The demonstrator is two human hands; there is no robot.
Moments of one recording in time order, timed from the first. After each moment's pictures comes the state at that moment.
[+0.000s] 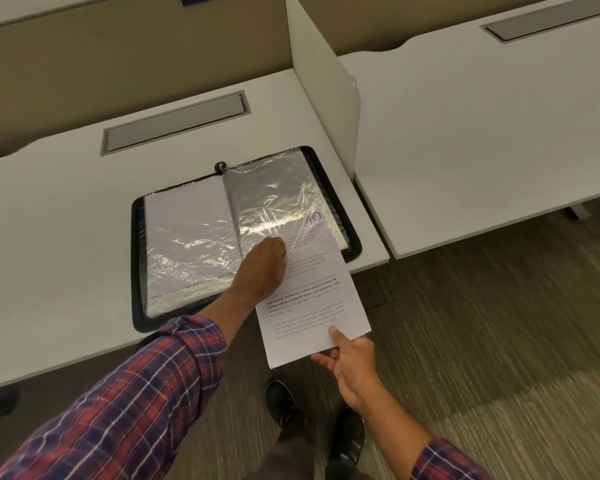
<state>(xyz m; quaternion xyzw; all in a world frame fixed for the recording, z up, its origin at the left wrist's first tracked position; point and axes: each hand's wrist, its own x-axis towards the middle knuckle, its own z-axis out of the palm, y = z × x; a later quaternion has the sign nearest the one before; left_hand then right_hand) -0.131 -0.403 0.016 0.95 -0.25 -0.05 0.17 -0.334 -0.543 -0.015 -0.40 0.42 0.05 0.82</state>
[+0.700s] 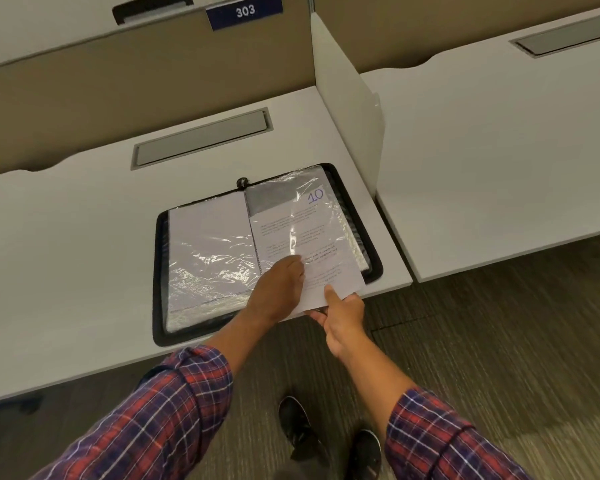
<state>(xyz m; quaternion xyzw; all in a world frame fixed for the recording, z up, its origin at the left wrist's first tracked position) -0.131 -0.400 0.022 0.95 -0.26 -0.04 0.19 -0.211 -0.525 0.016 -0.37 0.40 0.02 0.84</state>
